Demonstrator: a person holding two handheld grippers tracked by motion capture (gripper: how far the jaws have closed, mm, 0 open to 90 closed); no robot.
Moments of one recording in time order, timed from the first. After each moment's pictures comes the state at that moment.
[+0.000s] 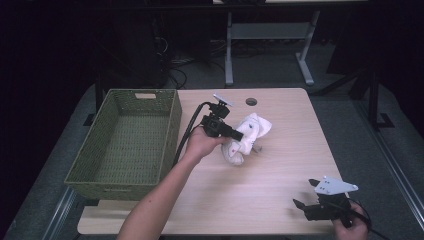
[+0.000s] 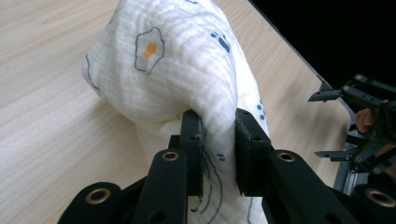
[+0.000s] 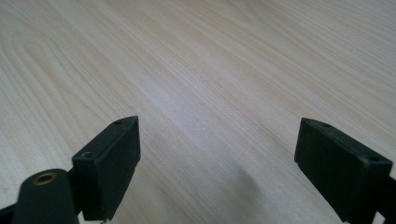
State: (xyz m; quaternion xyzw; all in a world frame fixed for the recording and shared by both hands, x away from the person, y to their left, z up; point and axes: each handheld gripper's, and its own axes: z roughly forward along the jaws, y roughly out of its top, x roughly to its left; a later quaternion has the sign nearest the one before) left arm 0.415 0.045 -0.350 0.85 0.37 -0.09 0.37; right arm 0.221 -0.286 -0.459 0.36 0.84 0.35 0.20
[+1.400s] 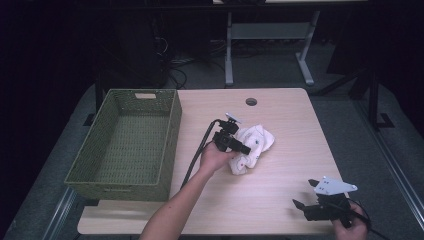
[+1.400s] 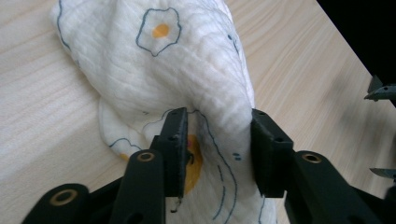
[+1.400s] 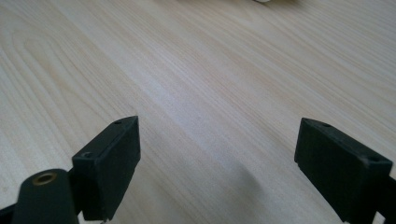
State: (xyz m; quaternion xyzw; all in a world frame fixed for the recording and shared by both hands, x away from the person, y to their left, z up) left arm 0.414 0.015 -0.422 0.84 0.41 -0.10 0.34; right arm 0.221 -0.285 -0.460 0.36 0.84 0.35 0.20
